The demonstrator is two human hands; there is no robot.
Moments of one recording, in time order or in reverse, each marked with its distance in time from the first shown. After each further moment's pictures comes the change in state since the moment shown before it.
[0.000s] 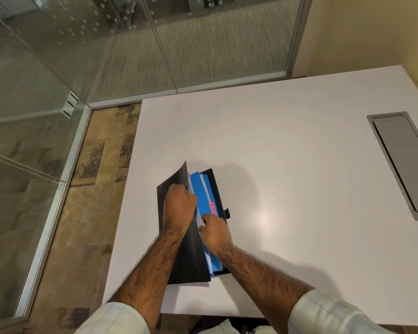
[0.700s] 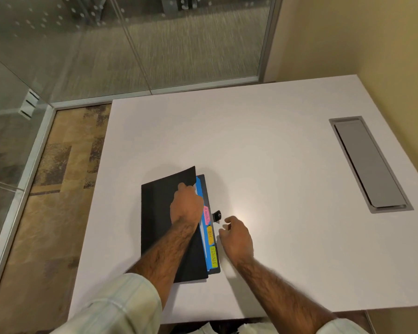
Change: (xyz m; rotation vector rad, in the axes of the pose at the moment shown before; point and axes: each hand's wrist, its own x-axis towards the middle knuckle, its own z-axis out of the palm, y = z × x) left_hand 0.000 0.042 0.074 0.136 -0.149 0.151; right_hand -0.030 0.071 -0.071 0.066 0.242 0.259
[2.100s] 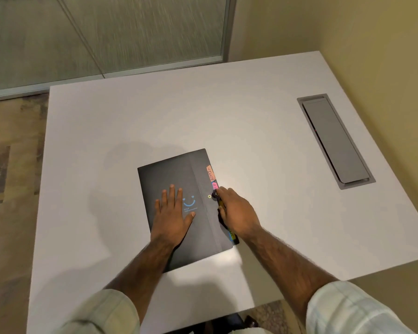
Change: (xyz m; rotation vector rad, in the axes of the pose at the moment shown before) left_hand 0.008 -0.052 0.090 0.333 -0.170 0.417; right_hand 0.075 0.041 -0.053 -0.430 0.058 -0.441
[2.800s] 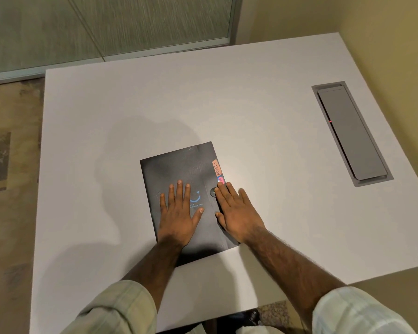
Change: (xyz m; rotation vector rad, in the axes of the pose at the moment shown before) left_hand 0.006 -0.002 0.034 0.101 0.038 0.000; right_hand 0.005 0.019 0.043 -0.362 -0.193 -0.126
